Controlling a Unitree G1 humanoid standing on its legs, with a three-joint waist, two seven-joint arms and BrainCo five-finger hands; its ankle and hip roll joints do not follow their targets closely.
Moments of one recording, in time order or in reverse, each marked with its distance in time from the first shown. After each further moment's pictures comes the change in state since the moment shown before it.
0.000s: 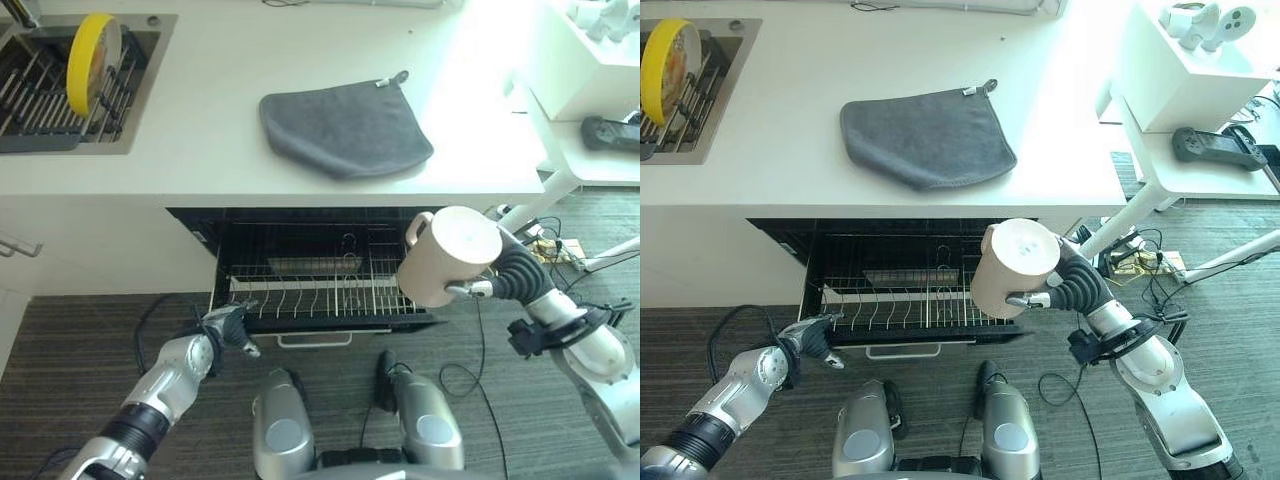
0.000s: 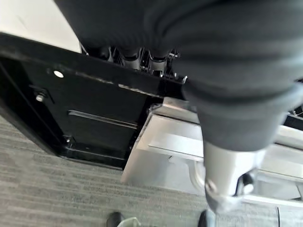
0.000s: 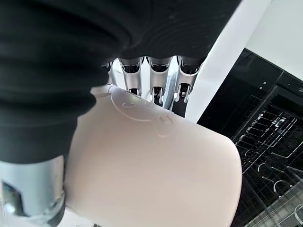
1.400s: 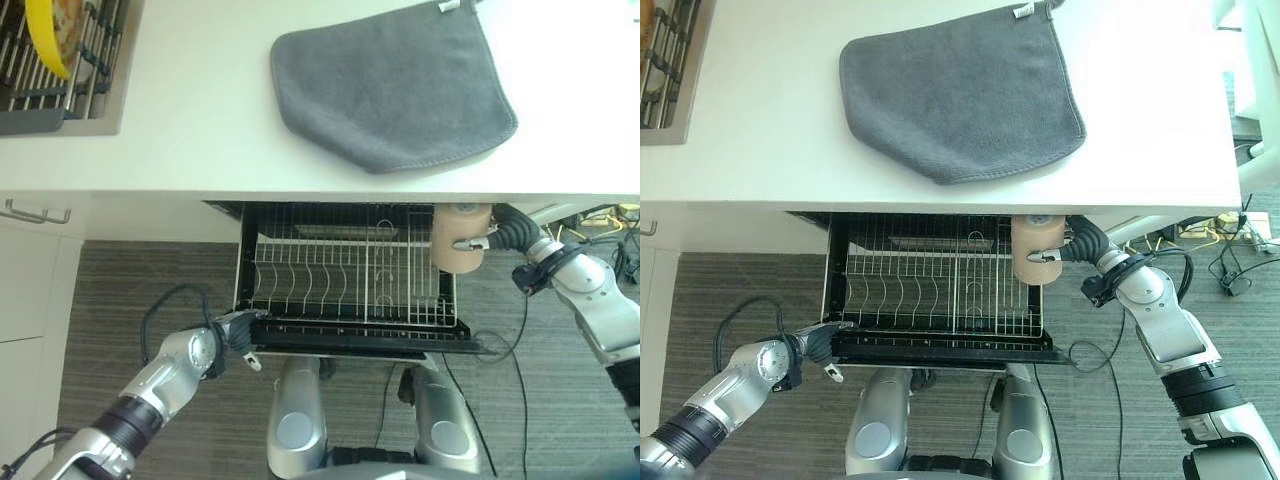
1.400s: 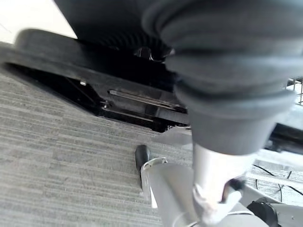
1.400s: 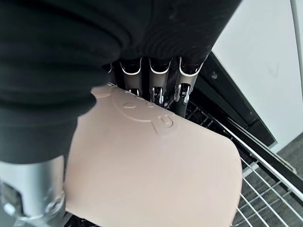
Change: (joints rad) left arm -0.032 0.094 -0.116 -0.117 -0.142 0.065 -0.128; right arm -0.421 -0.084 0.120 0.480 -0.139 0.199 0.073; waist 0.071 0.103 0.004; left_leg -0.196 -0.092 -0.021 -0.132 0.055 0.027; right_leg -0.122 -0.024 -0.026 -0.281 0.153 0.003
